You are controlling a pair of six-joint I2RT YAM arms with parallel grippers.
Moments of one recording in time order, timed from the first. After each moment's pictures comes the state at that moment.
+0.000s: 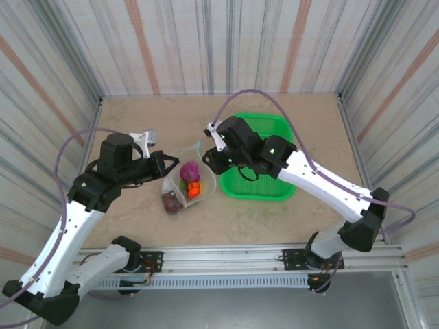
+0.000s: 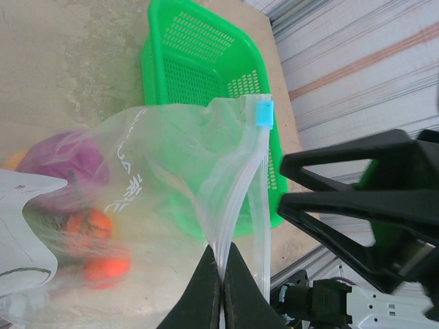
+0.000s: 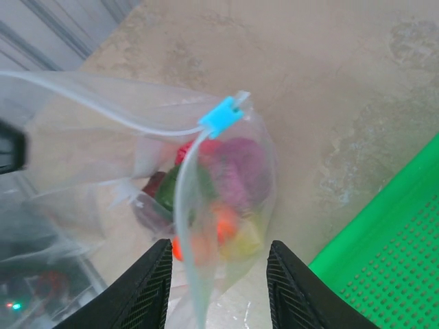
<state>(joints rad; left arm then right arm) -0.45 0.87 1.11 -0.80 0.38 -0.69 0.96 1.46 1.55 -0.80 0.00 0.32</state>
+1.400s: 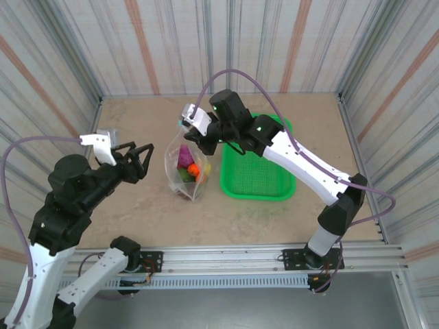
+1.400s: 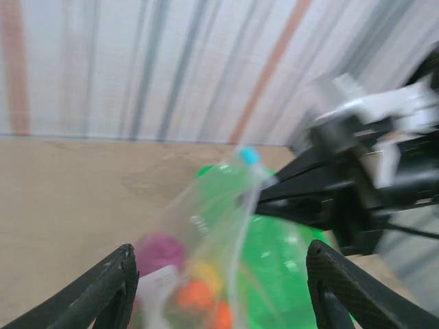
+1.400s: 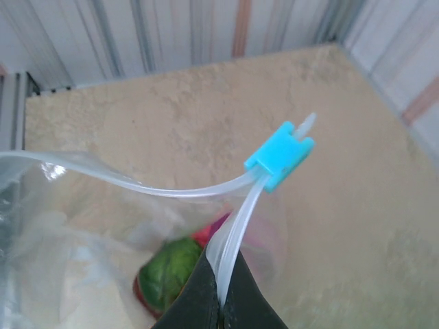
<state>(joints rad) -0.45 0.66 1.21 -0.76 0.02 -0.34 0.86 1.69 1.85 -0.68 -0.30 -0.34</state>
